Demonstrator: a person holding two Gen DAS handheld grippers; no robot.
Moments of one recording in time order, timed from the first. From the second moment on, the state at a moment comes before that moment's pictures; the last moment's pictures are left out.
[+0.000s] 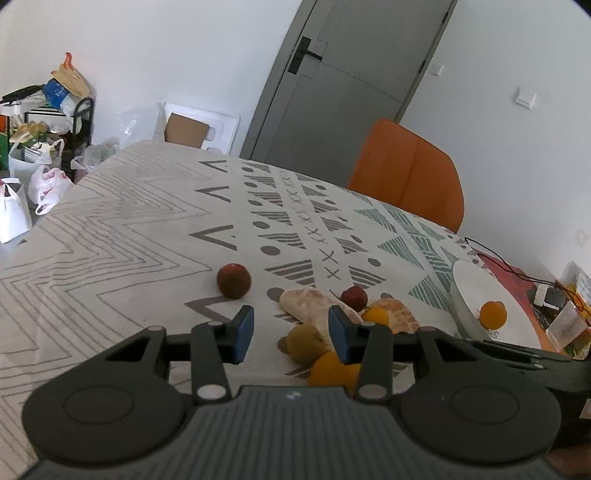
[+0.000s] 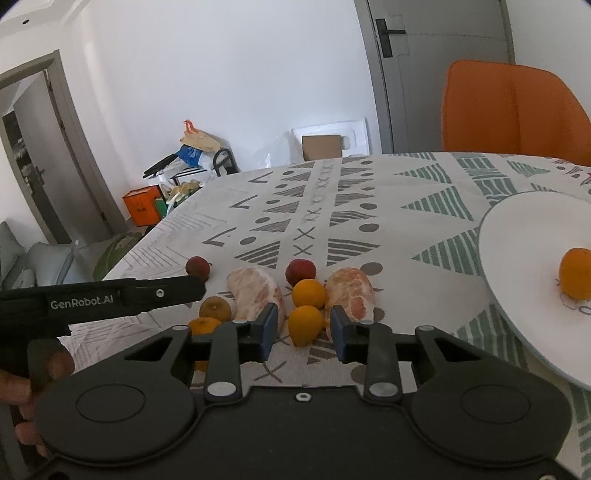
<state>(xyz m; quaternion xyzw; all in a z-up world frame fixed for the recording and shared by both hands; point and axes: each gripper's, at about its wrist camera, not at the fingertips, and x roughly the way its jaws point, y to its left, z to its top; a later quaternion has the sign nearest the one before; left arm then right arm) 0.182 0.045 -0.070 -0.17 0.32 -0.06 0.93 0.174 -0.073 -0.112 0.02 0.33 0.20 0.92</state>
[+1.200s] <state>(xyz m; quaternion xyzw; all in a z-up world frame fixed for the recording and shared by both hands) 0.161 0.022 -0.033 -0.15 0.28 -0.09 0.94 0.136 -0.107 -0.090 0.05 0.29 0.18 0.94</state>
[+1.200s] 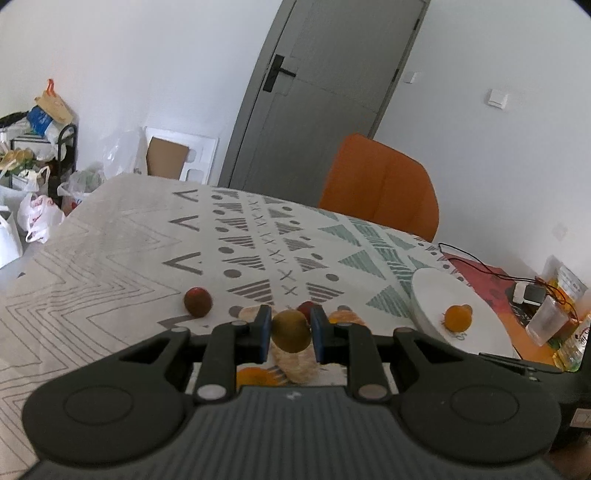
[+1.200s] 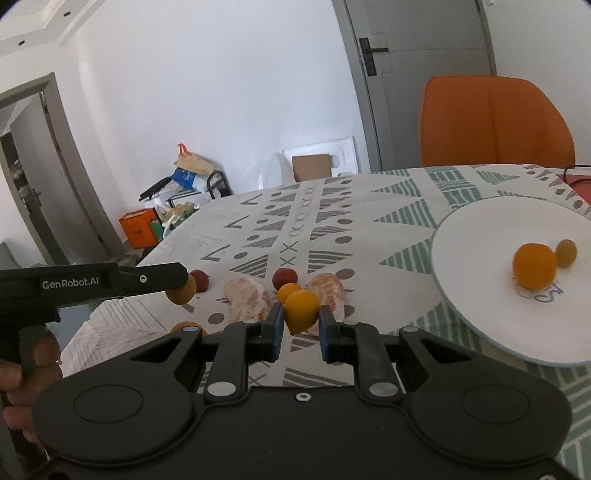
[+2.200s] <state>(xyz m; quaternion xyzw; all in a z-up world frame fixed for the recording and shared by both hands) 0.155 -0.119 0.001 -0.05 0.25 -0.14 0.95 0.082 -0.239 -0.066 0.12 0.21 0.12 0.96</state>
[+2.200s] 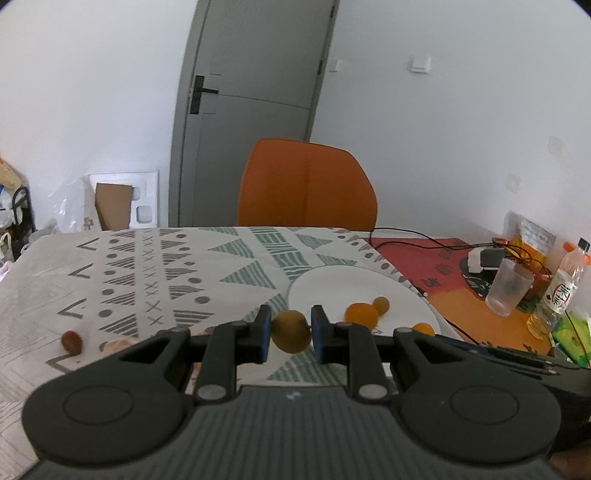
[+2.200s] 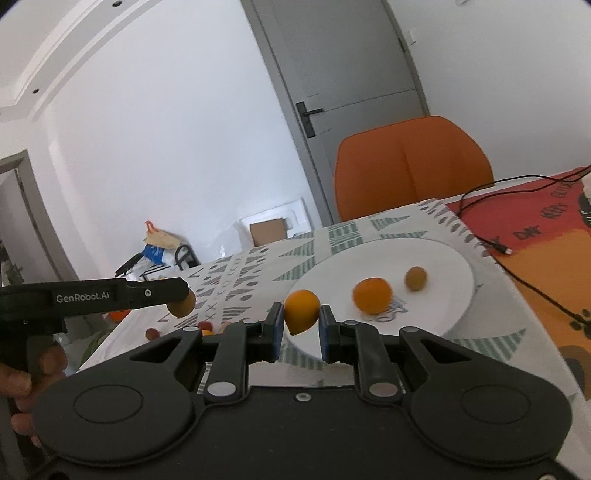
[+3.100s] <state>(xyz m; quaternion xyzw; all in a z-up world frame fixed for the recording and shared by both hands) 0.211 -0.178 -0.037 -0.05 0.32 -0.19 0.93 0.100 -0.282 -0.095 0.15 0.24 0.07 0.96</state>
